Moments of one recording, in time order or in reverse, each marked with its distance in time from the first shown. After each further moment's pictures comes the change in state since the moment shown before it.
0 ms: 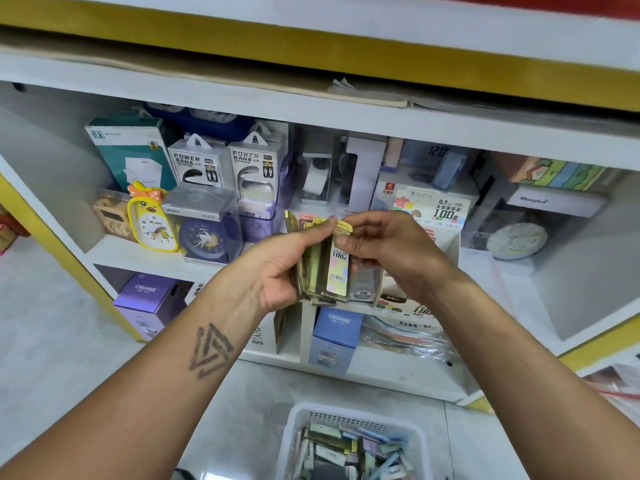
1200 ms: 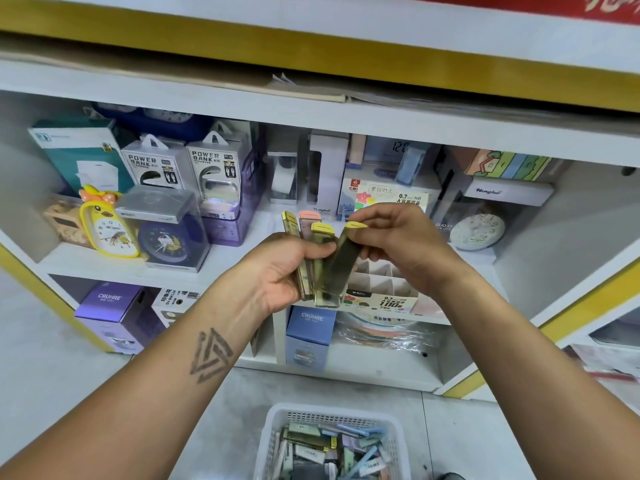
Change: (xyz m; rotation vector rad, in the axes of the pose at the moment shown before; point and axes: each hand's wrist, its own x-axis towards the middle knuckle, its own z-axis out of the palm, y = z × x) left_hand 0.019 -0.022 0.035 0.058 -0.022 0.007; right_hand -0.016 0.004 -0.053 -0.045 0.181 0.018
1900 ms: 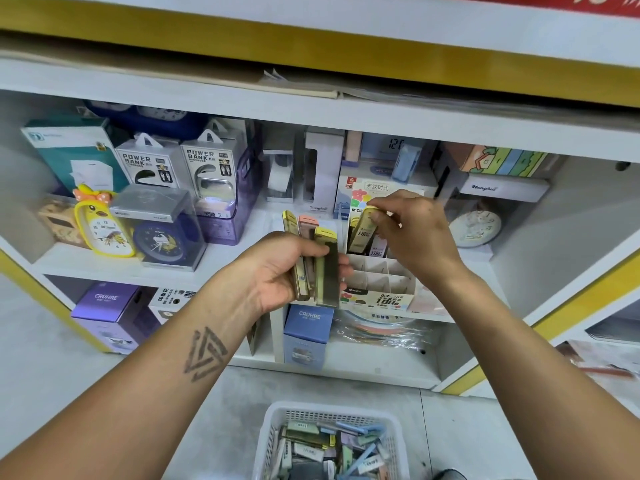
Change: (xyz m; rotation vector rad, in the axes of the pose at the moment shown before) left_hand 0.002 -0.001 -0.002 0.010 -0.035 -0.066; right_hand 0.010 0.016 -0.020 -0.754 0.281 -0.512
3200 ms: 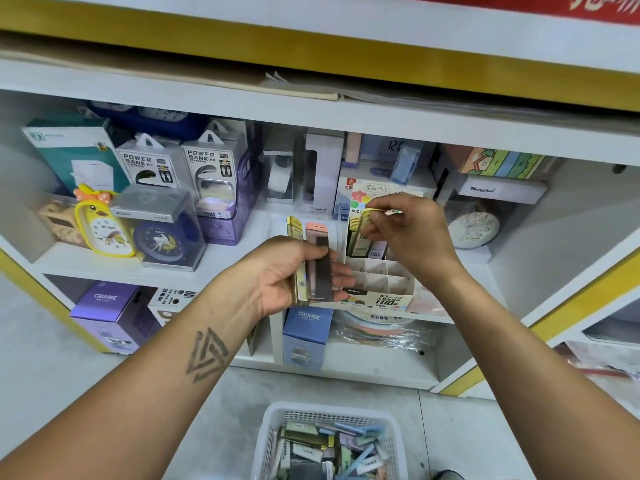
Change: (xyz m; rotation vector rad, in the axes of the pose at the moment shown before) left_hand -0.002 -0.003 0.003 0.031 -0.005 -0.052; right_hand -0.002 -0.009 0.000 0.365 -0.021 0.256
